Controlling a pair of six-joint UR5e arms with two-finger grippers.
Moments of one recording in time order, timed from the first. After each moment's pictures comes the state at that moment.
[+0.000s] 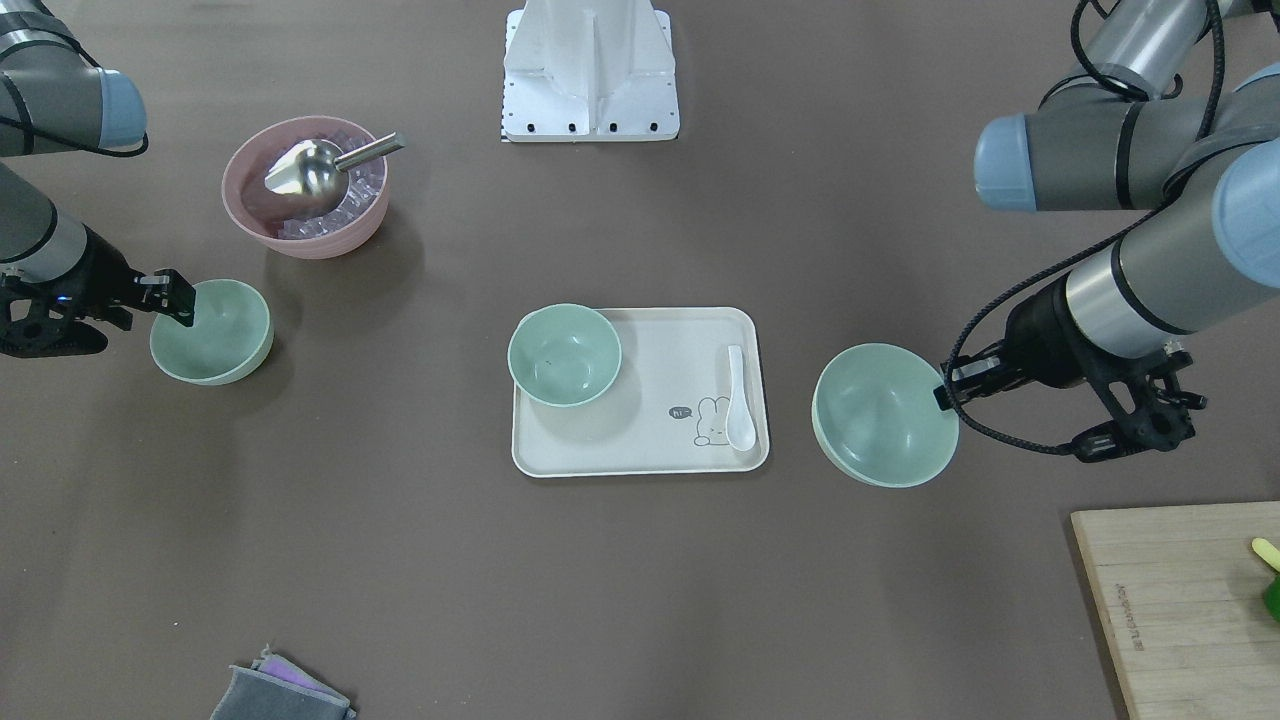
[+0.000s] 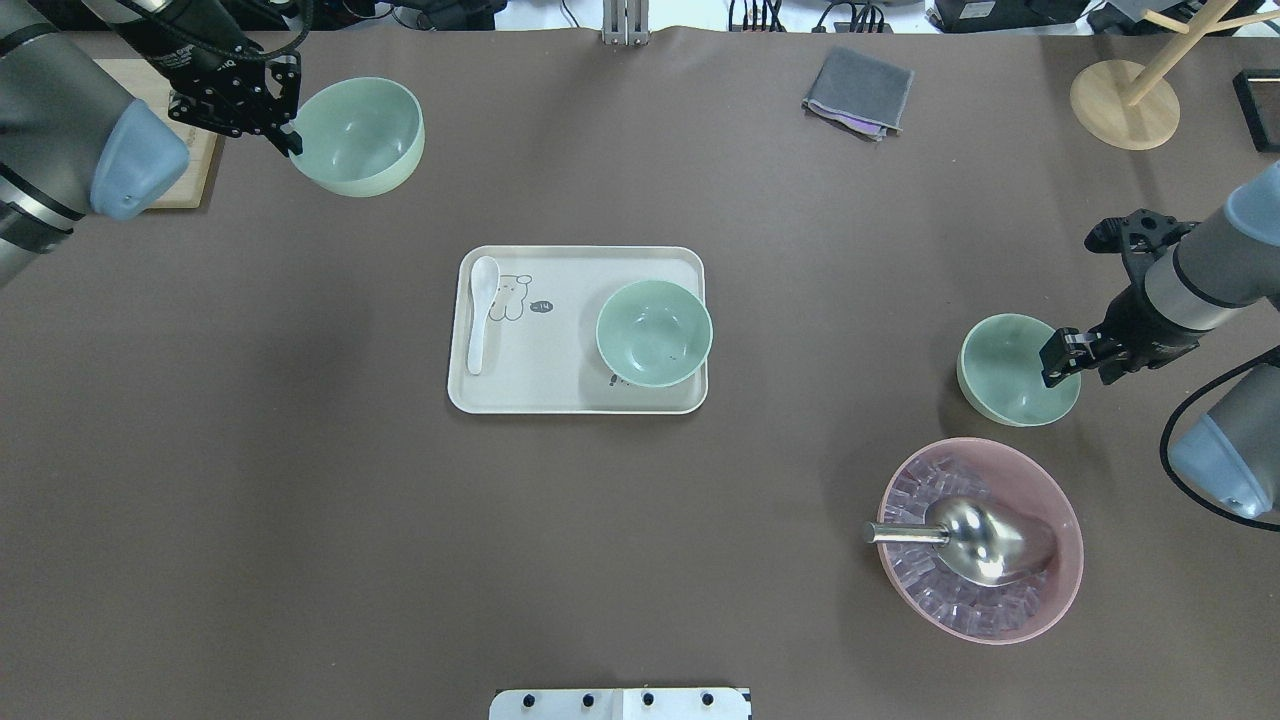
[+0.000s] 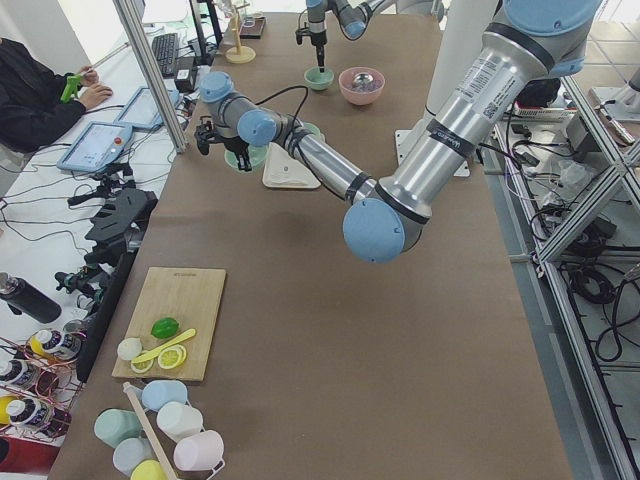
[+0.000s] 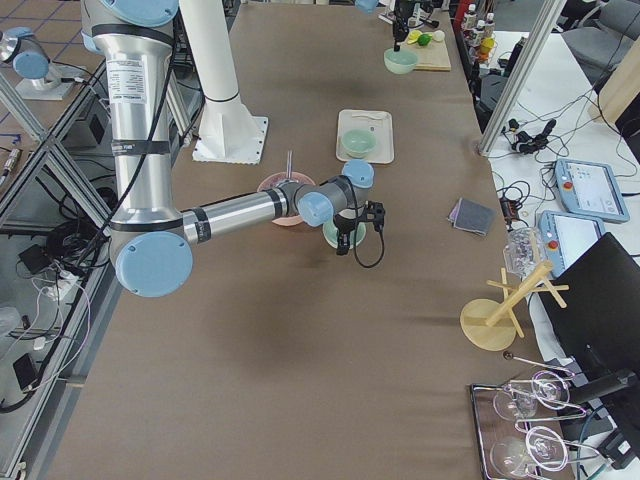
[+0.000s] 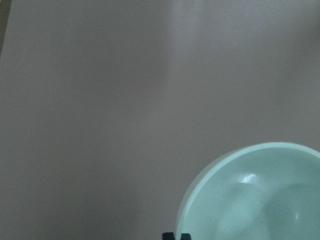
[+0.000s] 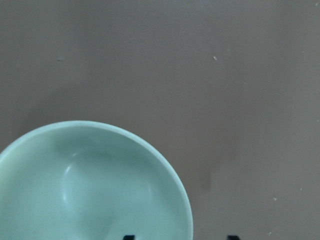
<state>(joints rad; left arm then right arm) -1.11 -2.18 -1.54 -1.56 -2.43 -0.94 0.93 -1.54 1.77 -1.35 2.22 0.72</state>
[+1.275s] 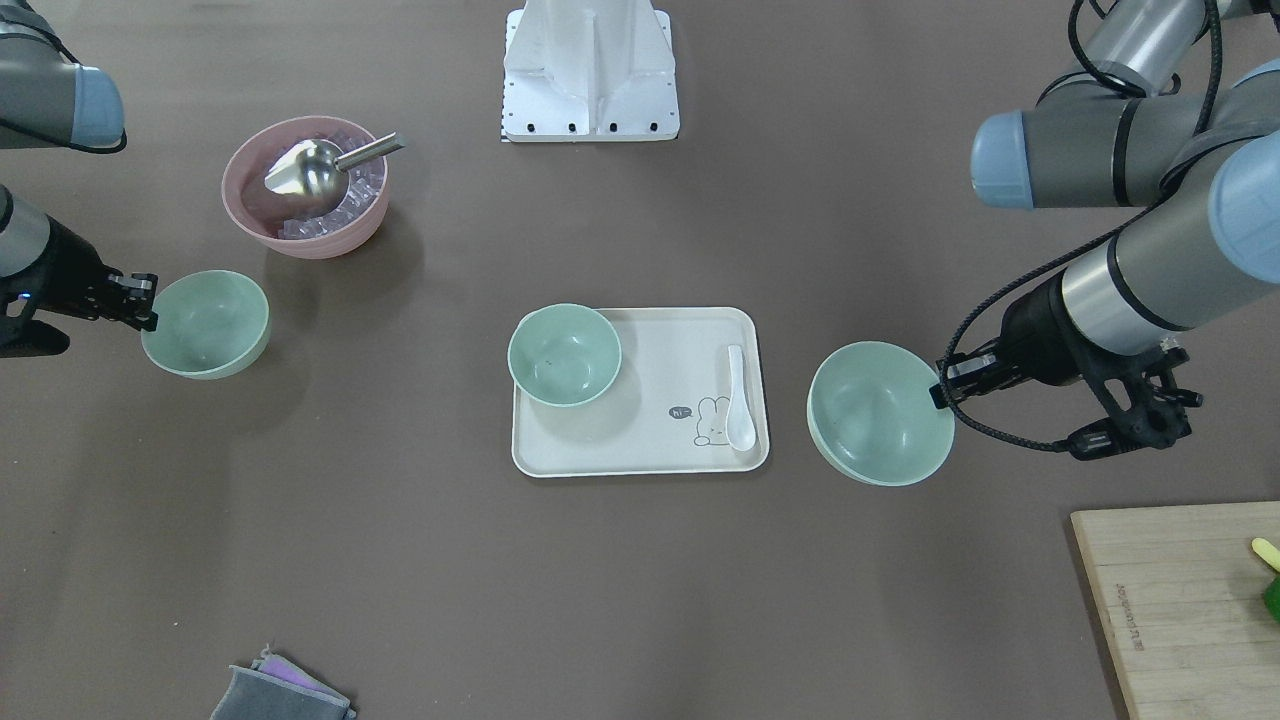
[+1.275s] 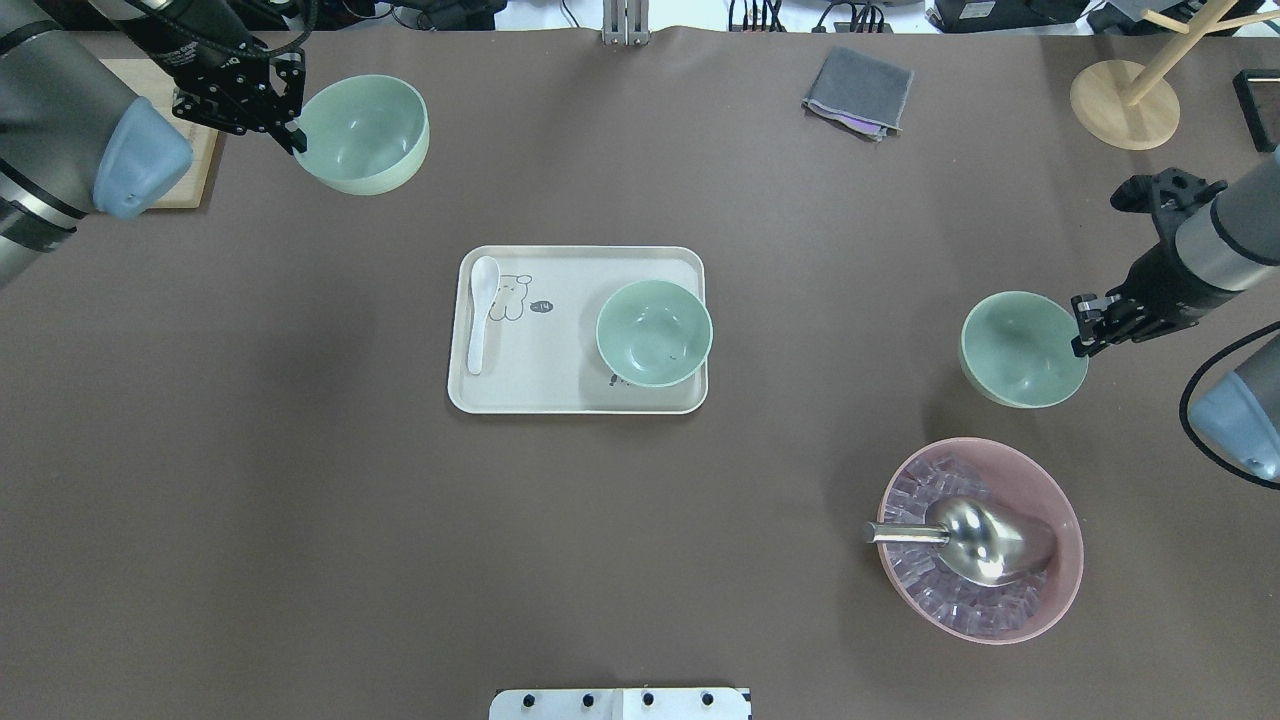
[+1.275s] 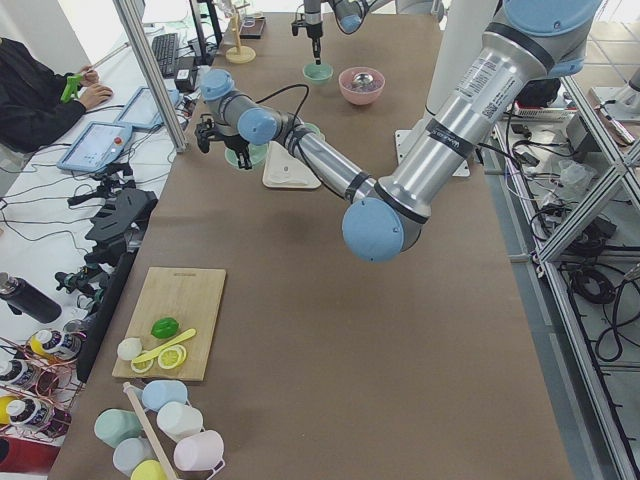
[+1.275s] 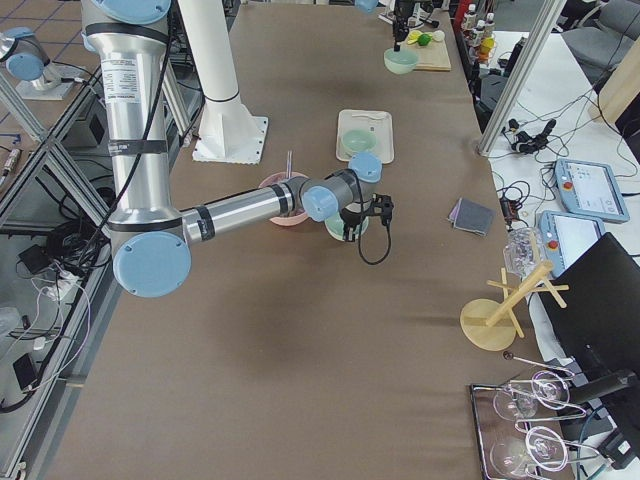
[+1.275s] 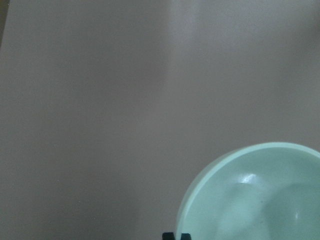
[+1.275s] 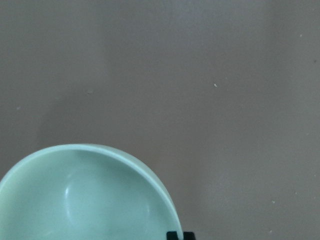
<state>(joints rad) -1.11 -2.20 -1.55 -1.56 -2.43 -0.96 1.03 -1.50 1.80 -1.40 2.32 0.72</state>
